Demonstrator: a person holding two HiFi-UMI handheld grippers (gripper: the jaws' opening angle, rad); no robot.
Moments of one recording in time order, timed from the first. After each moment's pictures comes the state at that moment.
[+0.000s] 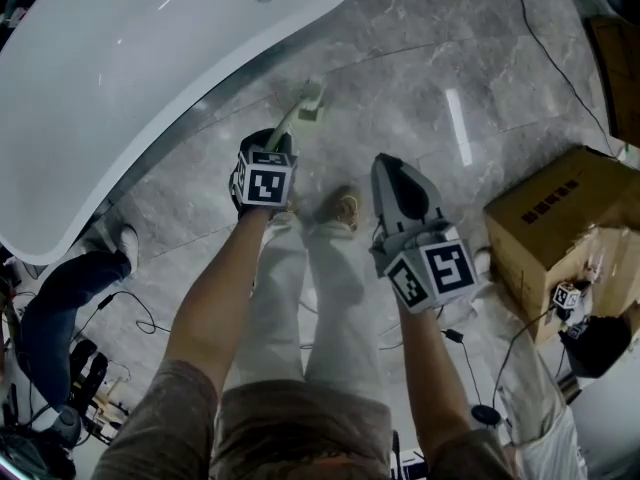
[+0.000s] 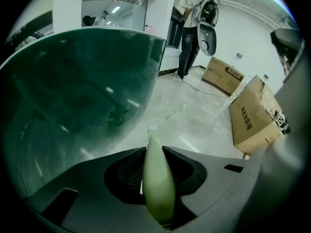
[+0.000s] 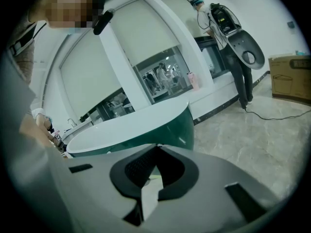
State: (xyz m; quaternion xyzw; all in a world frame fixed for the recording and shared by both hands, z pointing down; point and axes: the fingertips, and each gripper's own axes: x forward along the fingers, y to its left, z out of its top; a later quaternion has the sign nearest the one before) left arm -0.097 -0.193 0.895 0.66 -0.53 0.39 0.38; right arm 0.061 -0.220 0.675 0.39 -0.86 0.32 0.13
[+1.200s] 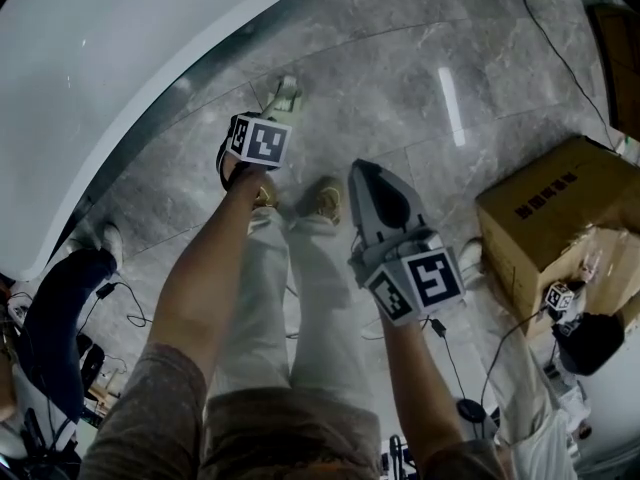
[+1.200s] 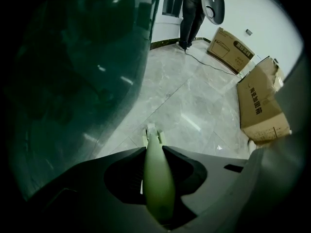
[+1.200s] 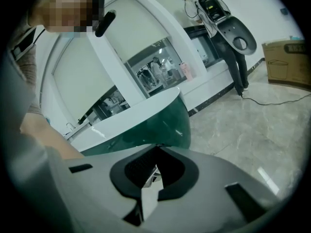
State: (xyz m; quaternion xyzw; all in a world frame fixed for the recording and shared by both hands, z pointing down) left arm -0.075 -0.212 0.986 0.59 -0.47 0.50 0.42; right arm 0.080 -0.221 0.721 0.38 -0.84 0.37 0.14
